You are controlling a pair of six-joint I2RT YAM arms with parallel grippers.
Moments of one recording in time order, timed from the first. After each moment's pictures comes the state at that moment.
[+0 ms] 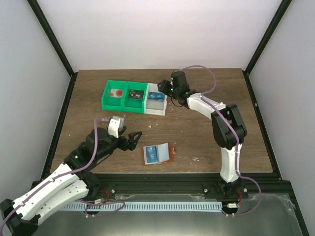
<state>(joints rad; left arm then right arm) -0.77 0.61 0.56 -0.30 -0.02 -0.43 0.48 2.03 1.49 0.02 -0.11 0.80</state>
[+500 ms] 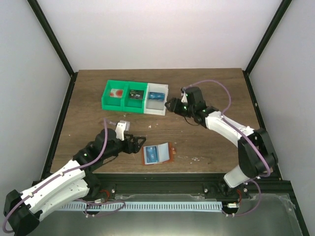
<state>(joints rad) -0.76 0.71 0.49 -0.25 0.08 -0.58 0.48 1.56 1.06 -0.08 -0.27 0.74</state>
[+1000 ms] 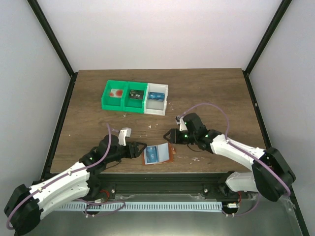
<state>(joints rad) -0.76 0.75 0.30 -0.04 0.20 -0.78 0.65 1.27 0.67 -0.12 -0.37 0.68</state>
